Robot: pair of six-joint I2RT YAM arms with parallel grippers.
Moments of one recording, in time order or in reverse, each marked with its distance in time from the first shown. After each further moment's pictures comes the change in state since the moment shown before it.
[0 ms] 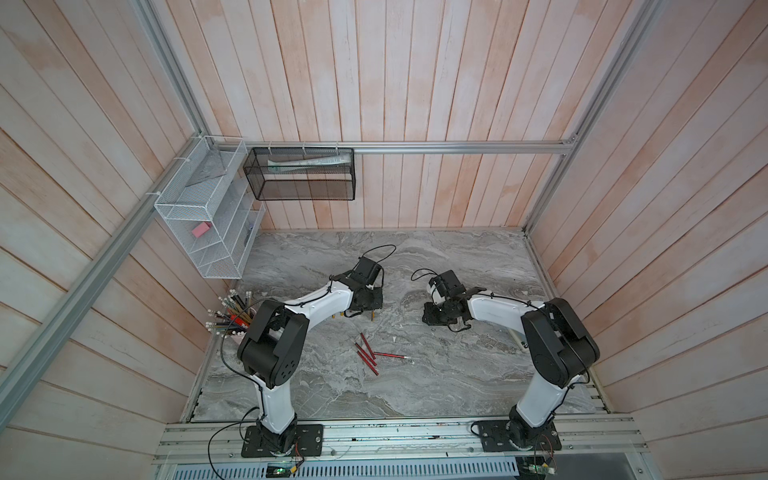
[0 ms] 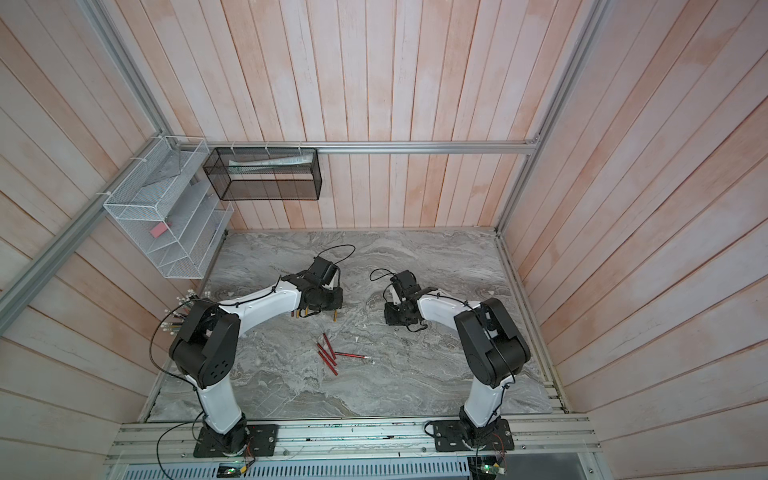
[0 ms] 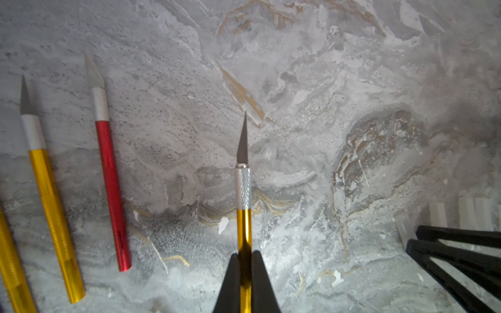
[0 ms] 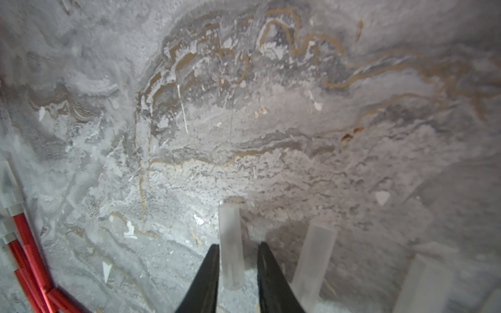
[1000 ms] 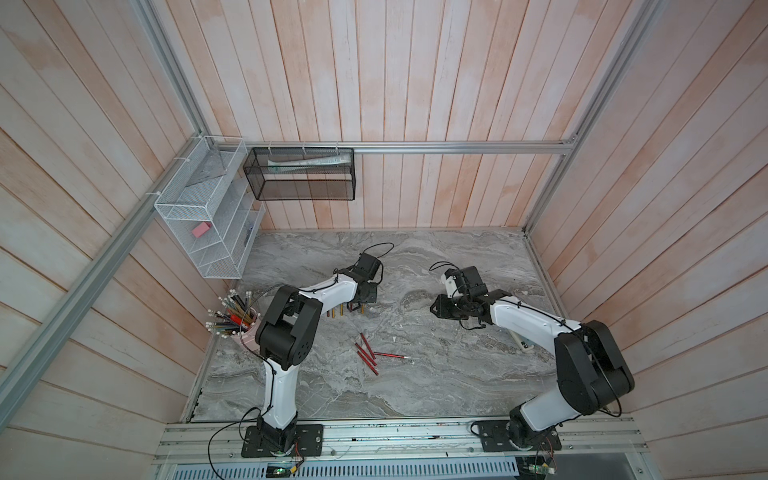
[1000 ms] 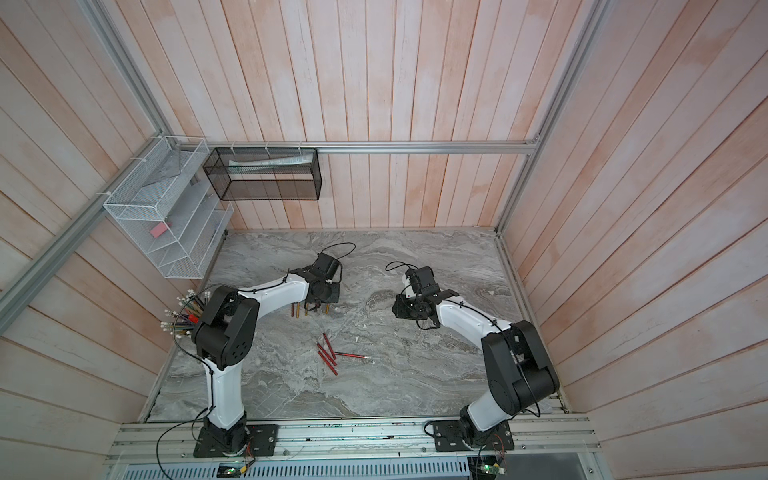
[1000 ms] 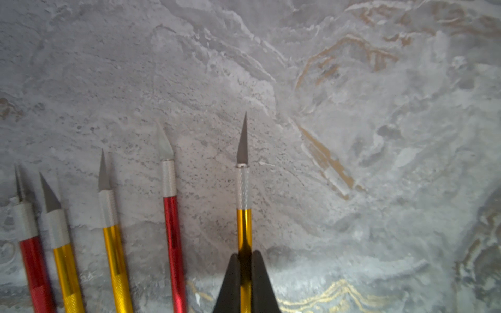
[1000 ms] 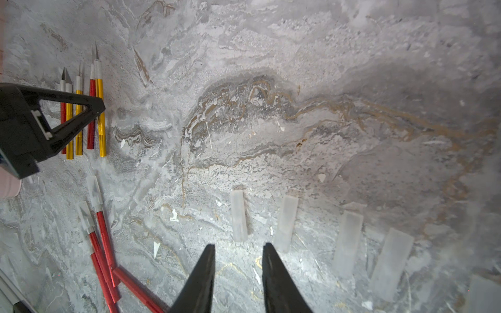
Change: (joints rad) left arm 0.045 0.171 0.117 0.008 -0.176 0.101; right arm -0.080 -0.206 -0.089 0.043 -0.060 0.045
